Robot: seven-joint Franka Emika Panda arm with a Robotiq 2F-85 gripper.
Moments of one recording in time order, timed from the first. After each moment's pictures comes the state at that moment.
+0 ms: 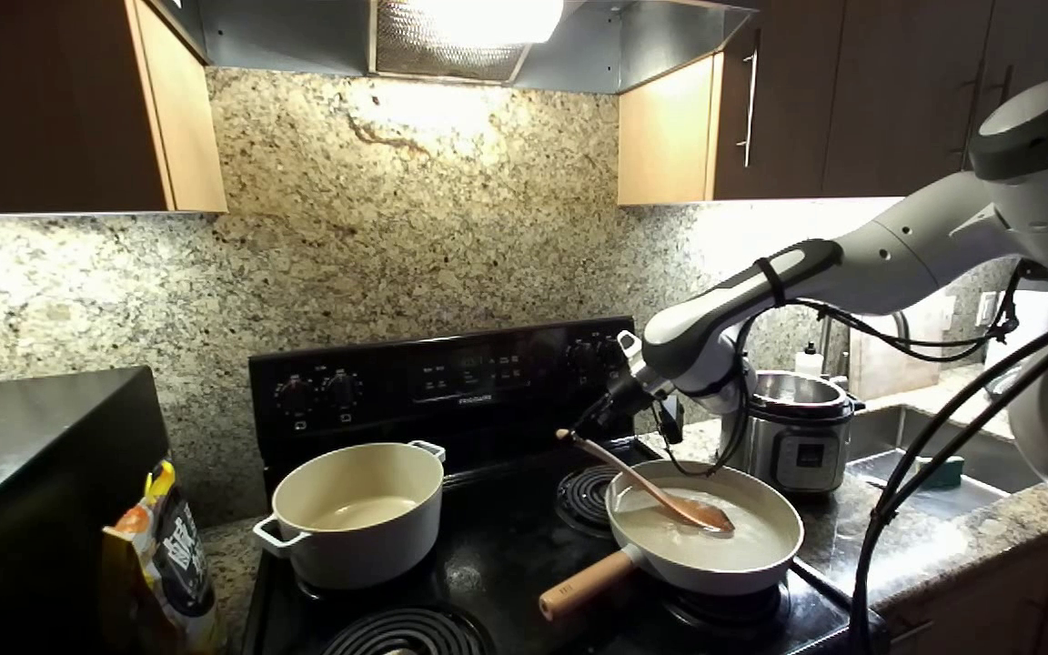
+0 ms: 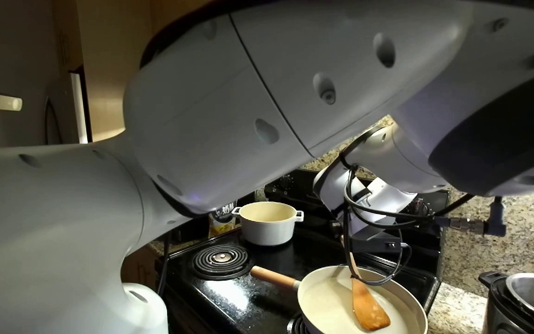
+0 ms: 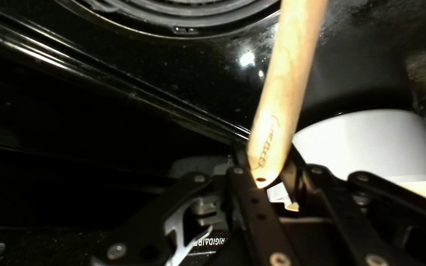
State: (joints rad) arm -1.14 1.05 1.02 -2.13 -0.29 3.06 -1.02
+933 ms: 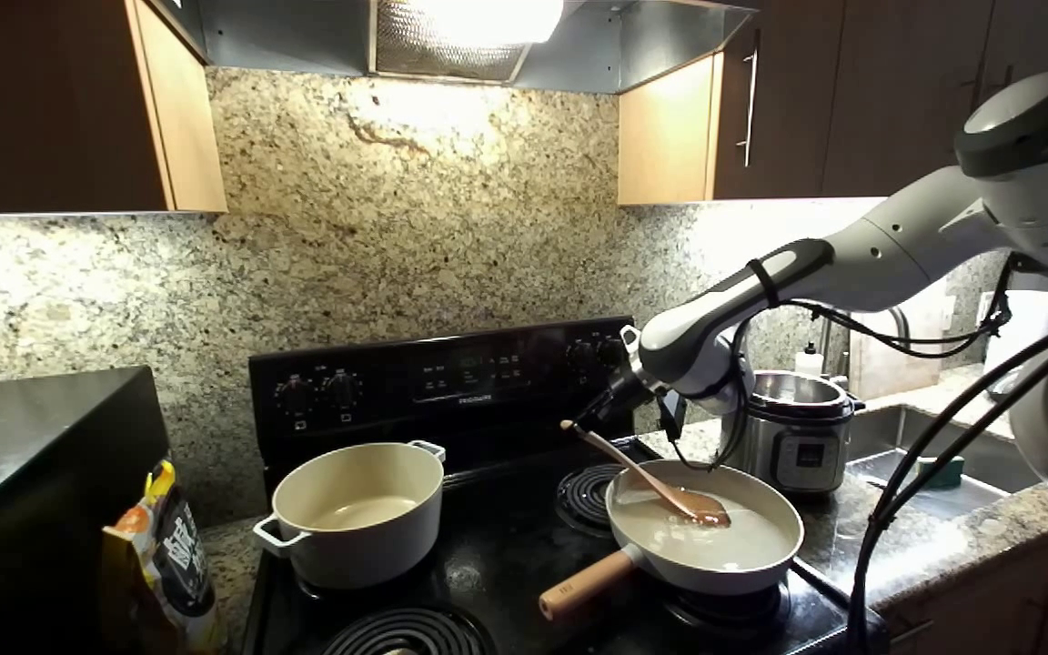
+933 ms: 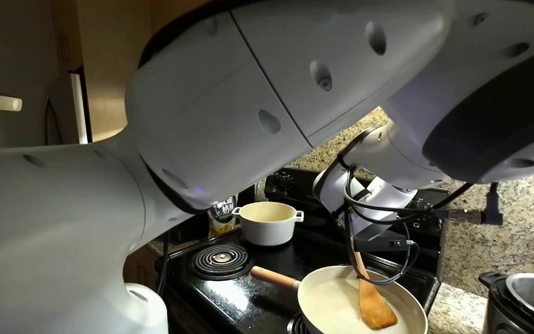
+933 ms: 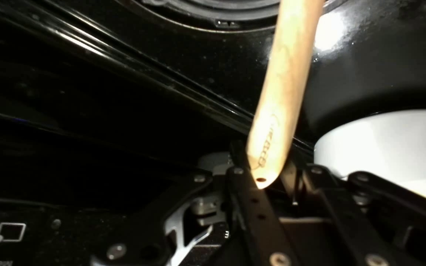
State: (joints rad) arm -1.10 1.02 0.98 -2.11 -0.29 3.14 -1.00
